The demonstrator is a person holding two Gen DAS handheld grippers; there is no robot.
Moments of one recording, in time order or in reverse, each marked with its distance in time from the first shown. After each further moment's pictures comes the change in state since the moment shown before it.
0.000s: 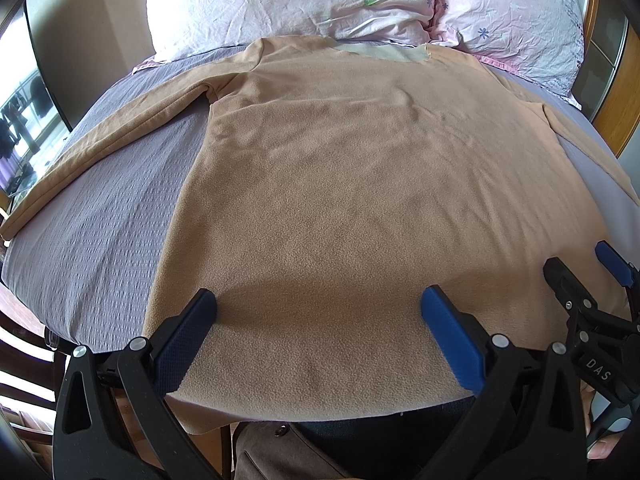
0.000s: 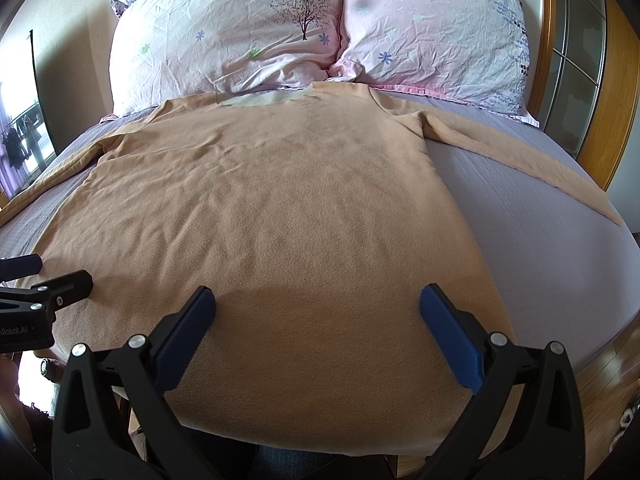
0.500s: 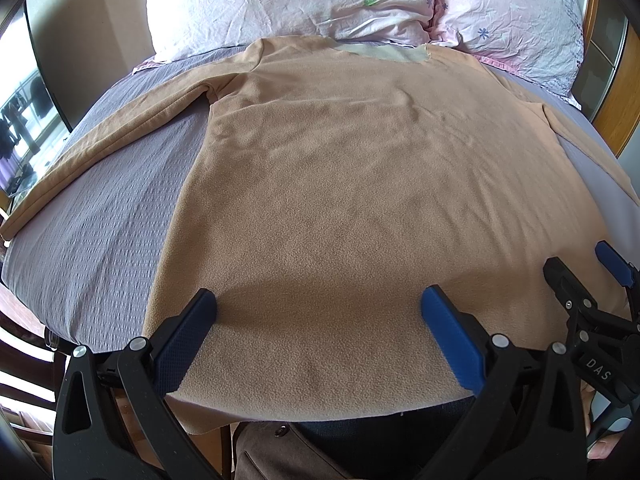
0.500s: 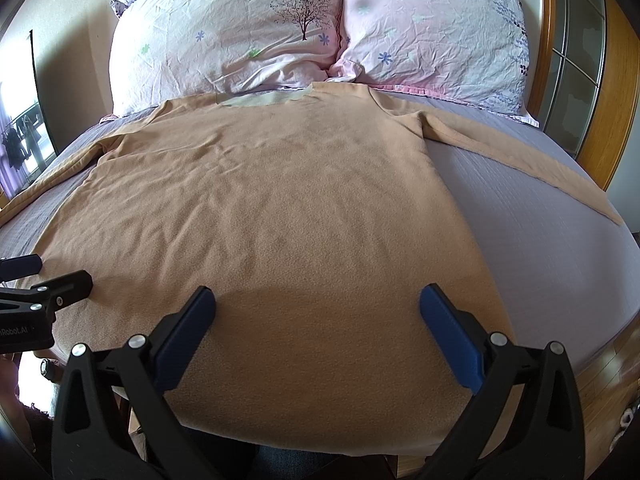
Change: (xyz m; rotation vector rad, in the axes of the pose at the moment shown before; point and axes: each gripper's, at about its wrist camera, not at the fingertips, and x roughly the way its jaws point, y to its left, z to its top) left arm 0.000 0.000 0.000 0.001 -0.001 0.000; right arm 0.004 0.003 -0.005 0.000 -0.002 0.000
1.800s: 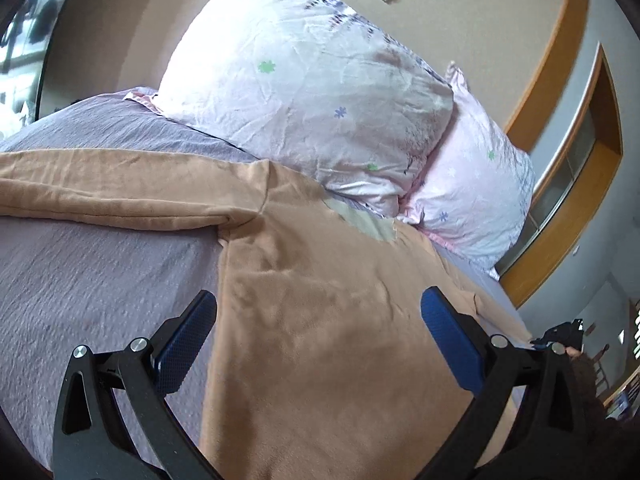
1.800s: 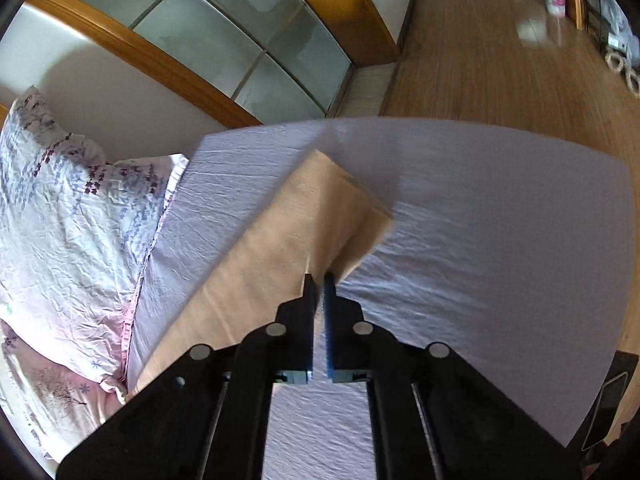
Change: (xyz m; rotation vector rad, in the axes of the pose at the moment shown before) left arm -0.003 0.118 0.054 -0.351 -0.429 -0.451; right arm 0.067 -0.420 0.071 1.171 -0.013 -0.222
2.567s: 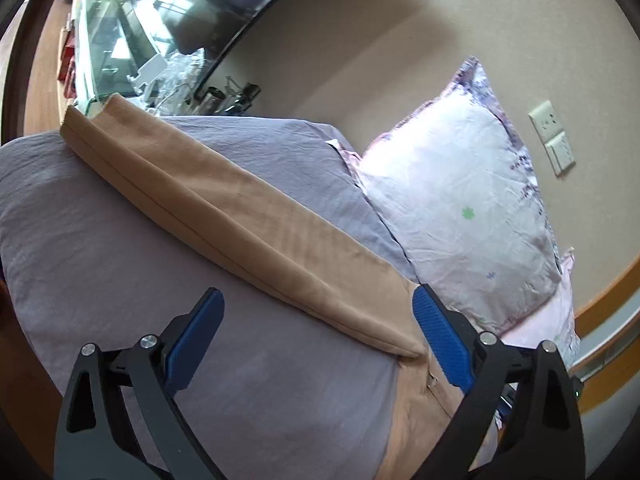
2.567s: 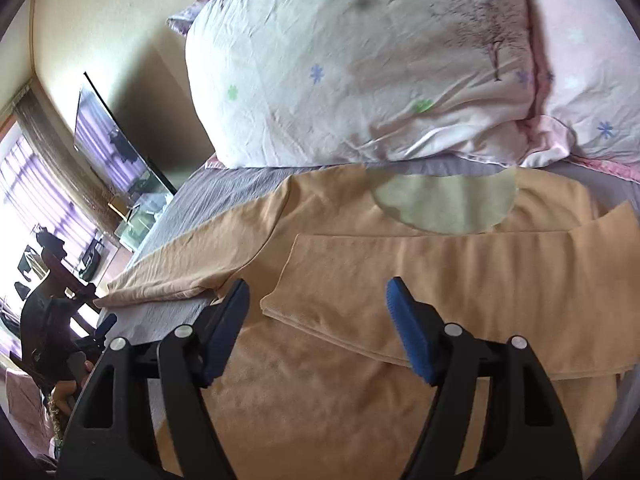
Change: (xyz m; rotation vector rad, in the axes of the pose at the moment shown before) left arm -0.081 0.176 0.050 -0.526 -0.174 0.277; right arm -0.027 0.321 -0.411 -1.187 0.448 0.629
